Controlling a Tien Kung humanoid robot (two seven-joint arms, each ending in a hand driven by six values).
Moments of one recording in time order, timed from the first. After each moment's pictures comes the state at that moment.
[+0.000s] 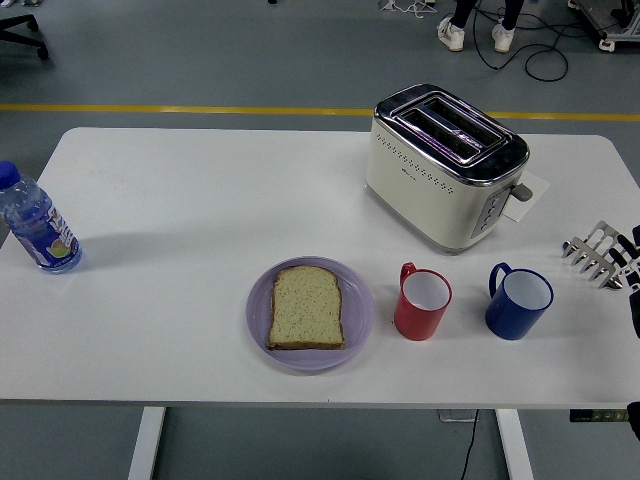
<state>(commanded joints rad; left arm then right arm) -0.10 0.02 -0.23 -0.20 0.12 0.19 0.07 -0.03 -0.16 1.58 1.34 -0.79 -0.17 0.16</state>
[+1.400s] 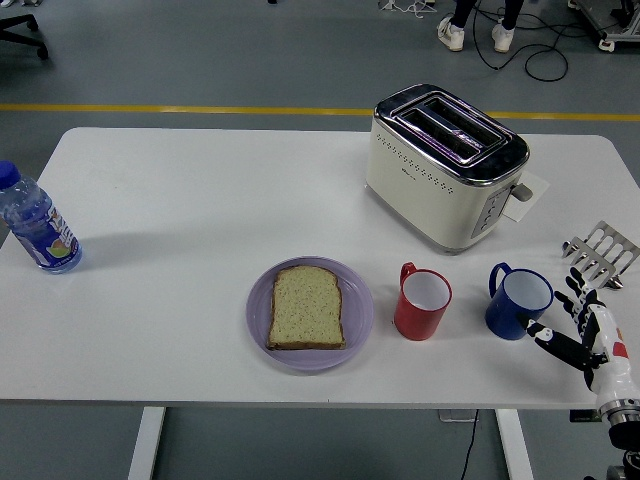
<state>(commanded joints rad) -0.11 0.02 -0.23 -0.20 0.12 0.19 0.07 -0.11 -0.21 1.26 1.35 -1.17 -0.37 0.23</state>
